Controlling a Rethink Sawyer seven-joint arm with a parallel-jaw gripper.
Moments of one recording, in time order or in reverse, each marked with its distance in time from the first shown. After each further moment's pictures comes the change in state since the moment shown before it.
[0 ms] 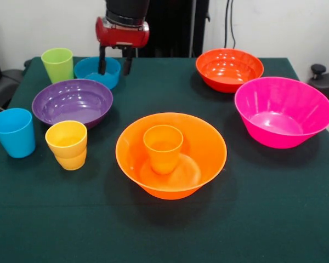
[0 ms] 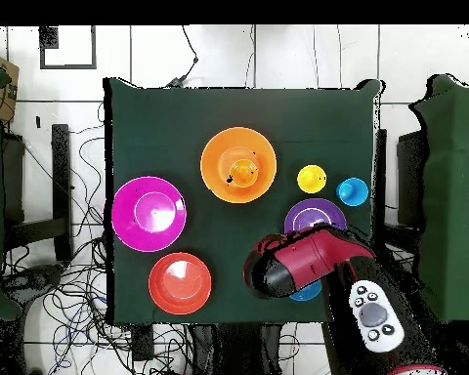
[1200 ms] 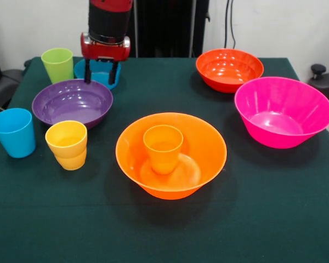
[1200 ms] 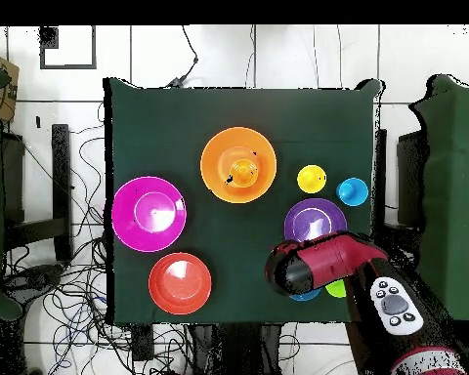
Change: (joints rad) arm -0.063 0.134 -0.060 -0.065 0.024 -0.016 0.027
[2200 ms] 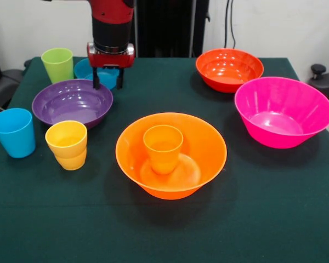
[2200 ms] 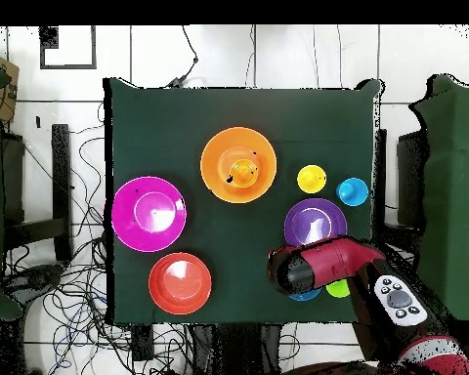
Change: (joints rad) arm -0.051 0.073 0.027 -0.001 0.028 0.000 0.000
